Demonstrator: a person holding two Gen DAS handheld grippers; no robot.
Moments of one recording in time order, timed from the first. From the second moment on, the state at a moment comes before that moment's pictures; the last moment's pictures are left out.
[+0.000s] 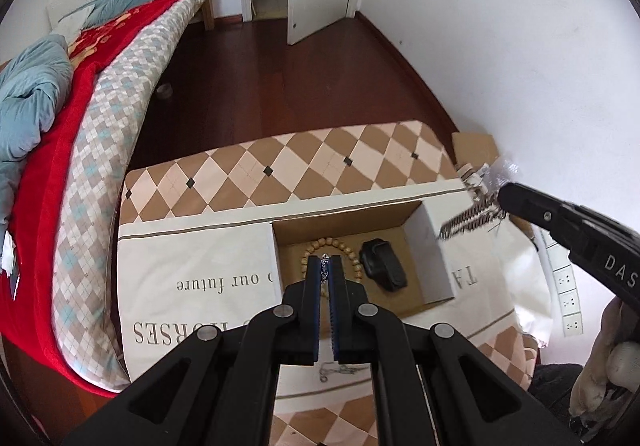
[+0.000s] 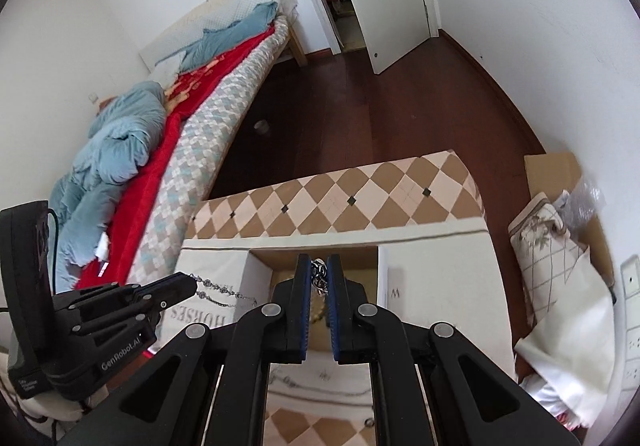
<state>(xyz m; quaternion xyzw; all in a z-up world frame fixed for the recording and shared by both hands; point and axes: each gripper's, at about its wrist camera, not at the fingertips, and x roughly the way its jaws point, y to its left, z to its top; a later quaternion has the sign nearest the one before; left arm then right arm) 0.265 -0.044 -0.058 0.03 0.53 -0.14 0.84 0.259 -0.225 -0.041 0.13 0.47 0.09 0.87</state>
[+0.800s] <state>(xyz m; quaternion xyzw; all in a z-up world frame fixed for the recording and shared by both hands) 0.282 -0.028 -0.100 0.03 0.56 -0.08 0.83 0.278 -0.218 -0.112 0.05 0.59 0.04 0.81</state>
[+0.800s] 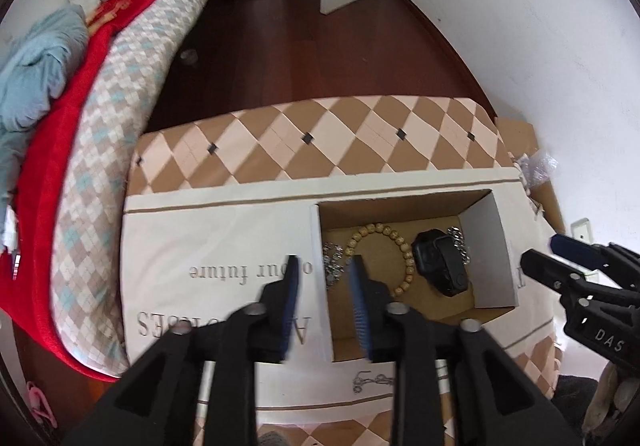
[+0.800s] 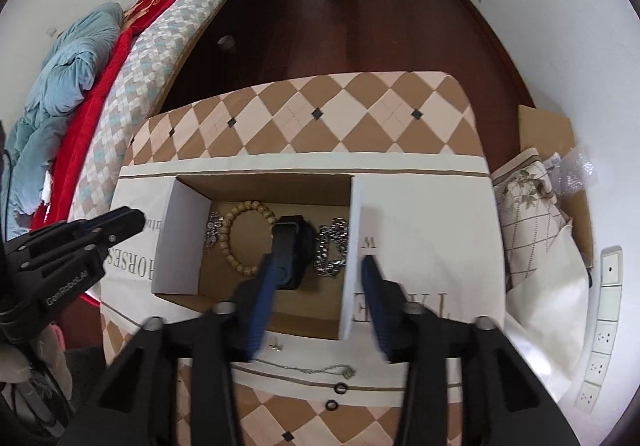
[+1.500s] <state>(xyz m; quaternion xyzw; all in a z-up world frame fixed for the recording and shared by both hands) 0.233 0.002 -0.114 0.04 0.52 0.02 0.85 0.238 -0.203 -0.116 -0.01 0.55 -0.04 0.83</state>
